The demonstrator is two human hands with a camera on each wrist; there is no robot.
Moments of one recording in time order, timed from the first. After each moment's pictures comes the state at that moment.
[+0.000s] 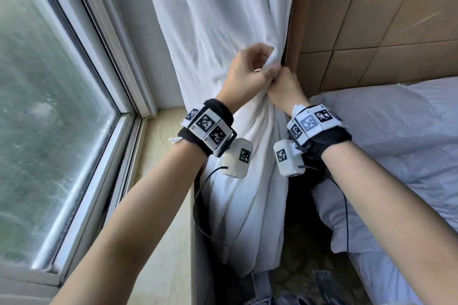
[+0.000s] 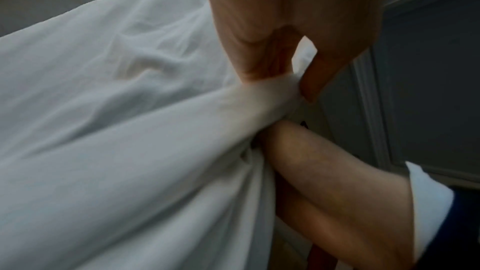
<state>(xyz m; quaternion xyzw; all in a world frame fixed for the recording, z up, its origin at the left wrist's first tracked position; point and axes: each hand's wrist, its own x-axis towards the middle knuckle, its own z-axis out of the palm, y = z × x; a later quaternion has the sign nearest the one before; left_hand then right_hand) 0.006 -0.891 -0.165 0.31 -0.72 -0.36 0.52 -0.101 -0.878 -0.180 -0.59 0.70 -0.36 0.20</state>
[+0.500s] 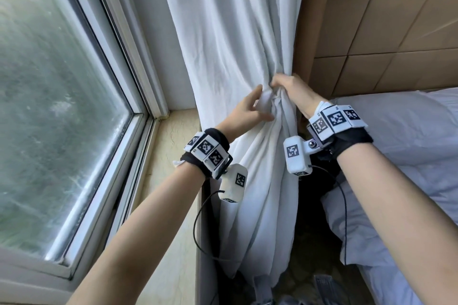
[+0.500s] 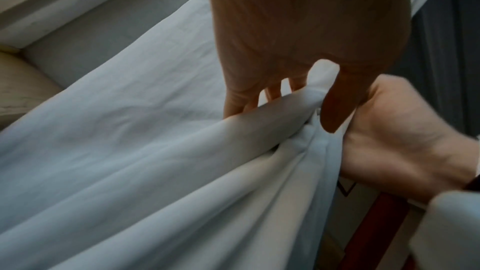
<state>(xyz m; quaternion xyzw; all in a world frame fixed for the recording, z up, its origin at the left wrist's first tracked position) 0.033 -0.888 -0.226 0.39 -0.69 -0.50 0.36 -0.109 -0.881 -0.175 -0.56 0.55 -0.44 0.44</state>
